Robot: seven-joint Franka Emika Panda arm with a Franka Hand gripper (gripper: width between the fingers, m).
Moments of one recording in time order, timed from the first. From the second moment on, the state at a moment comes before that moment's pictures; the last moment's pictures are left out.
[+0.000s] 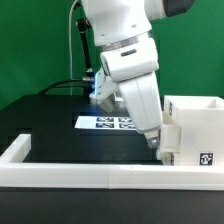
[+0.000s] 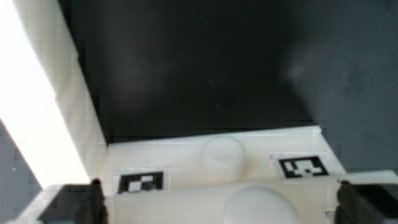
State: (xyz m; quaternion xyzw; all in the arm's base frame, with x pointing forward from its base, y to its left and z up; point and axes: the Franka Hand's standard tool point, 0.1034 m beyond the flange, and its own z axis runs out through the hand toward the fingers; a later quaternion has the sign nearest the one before) arm 0.602 0.016 0.059 -0.71 -0.69 -0.09 0.13
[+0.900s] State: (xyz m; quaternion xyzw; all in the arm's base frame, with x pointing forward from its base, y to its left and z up) arm 0.595 -0.015 0.057 -0.71 -0.68 -0.07 0.15
